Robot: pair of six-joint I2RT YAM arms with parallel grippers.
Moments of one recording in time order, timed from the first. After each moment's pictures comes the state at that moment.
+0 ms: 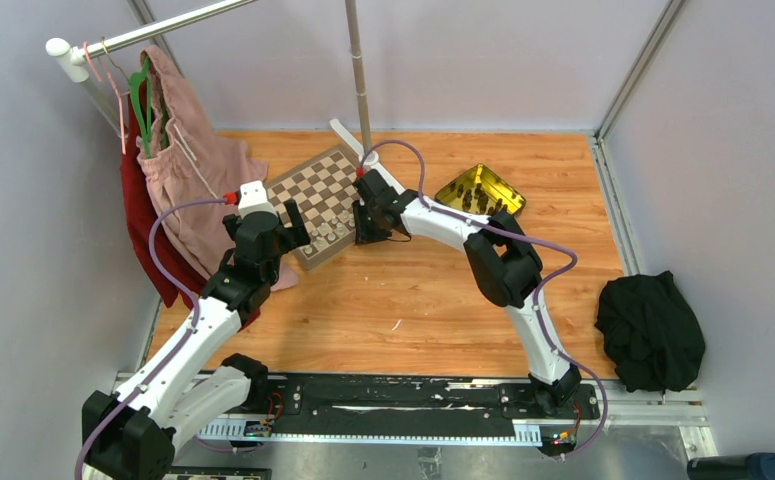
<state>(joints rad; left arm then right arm) -0.38 0.88 0.64 -0.14 -0.52 -0.35 0.77 2.24 1.75 -0.42 -0.06 0.49</state>
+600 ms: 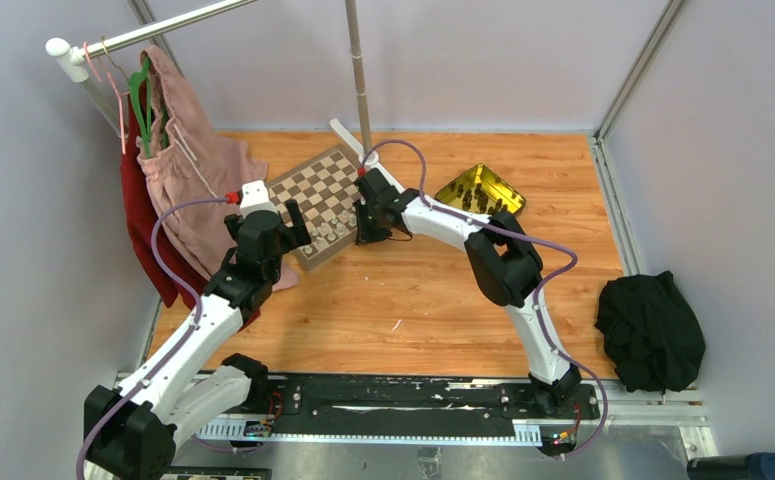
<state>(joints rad) -0.38 0.90 0.64 -0.13 -0.53 -0.35 0.76 2.24 1.76 -0.43 -0.08 0.51</state>
